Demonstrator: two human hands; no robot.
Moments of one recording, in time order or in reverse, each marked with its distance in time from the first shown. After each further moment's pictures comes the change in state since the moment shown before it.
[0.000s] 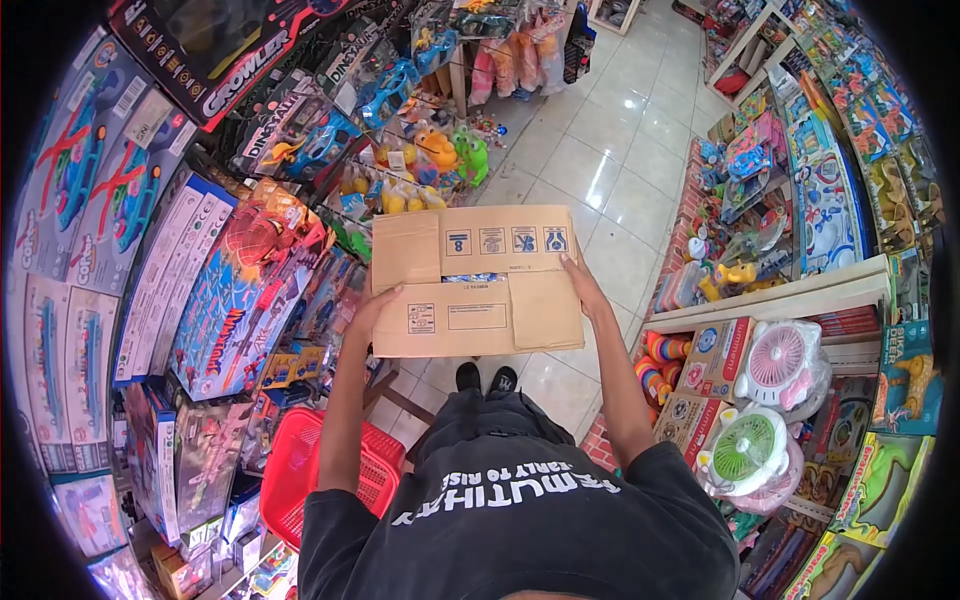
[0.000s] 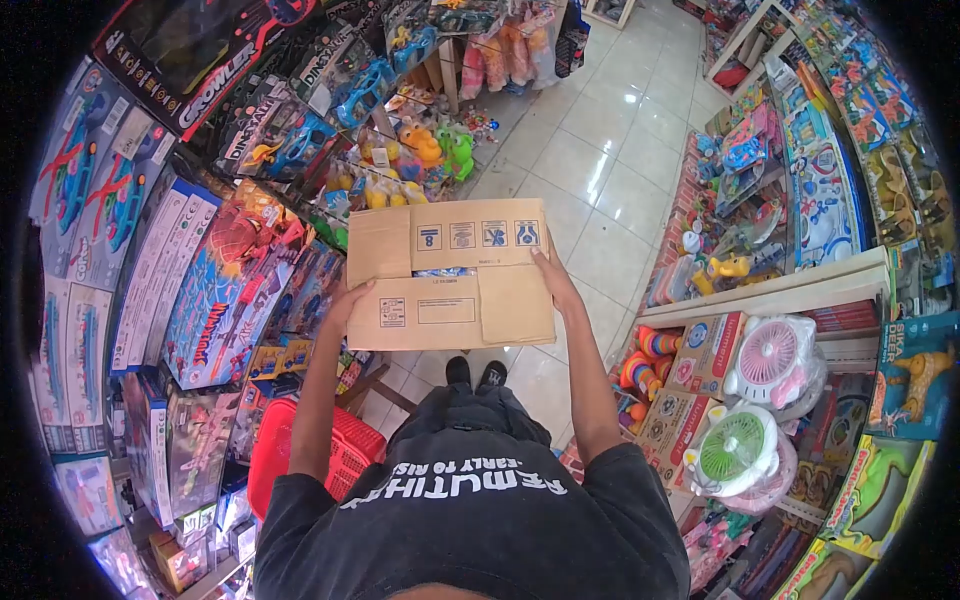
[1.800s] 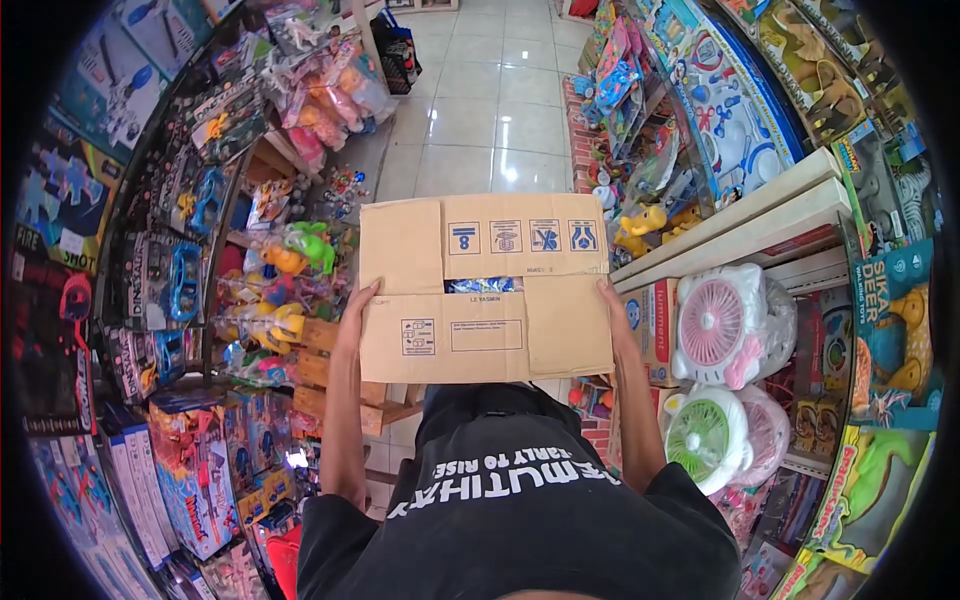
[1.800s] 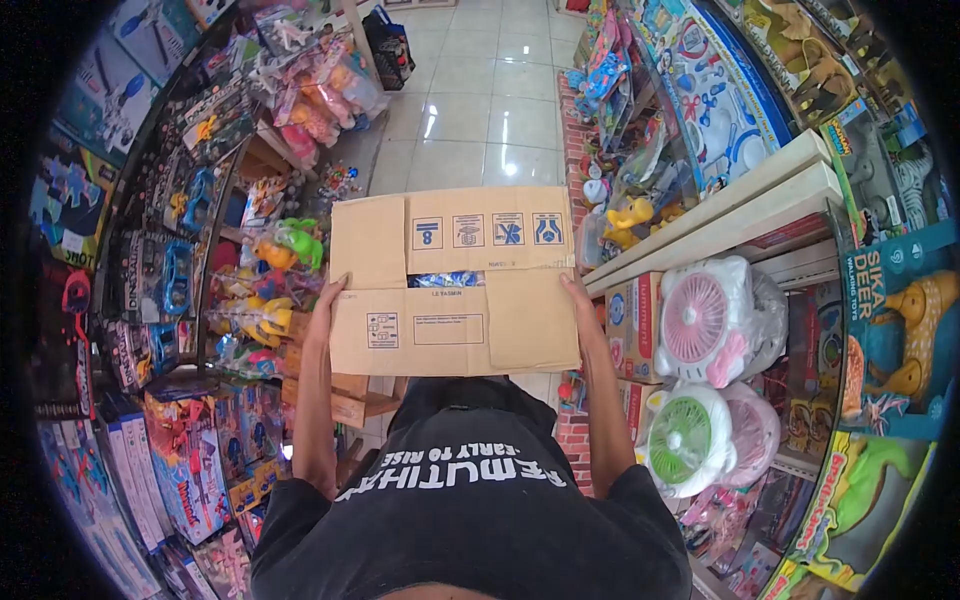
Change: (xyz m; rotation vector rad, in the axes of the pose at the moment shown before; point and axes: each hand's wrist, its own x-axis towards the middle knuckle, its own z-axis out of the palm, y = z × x) left_hand 0.138 0.028 0.347 -0.033 -0.285 -0.208; right_hand -0.128 -0.096 -0.268 0.439 0.485 -0.019
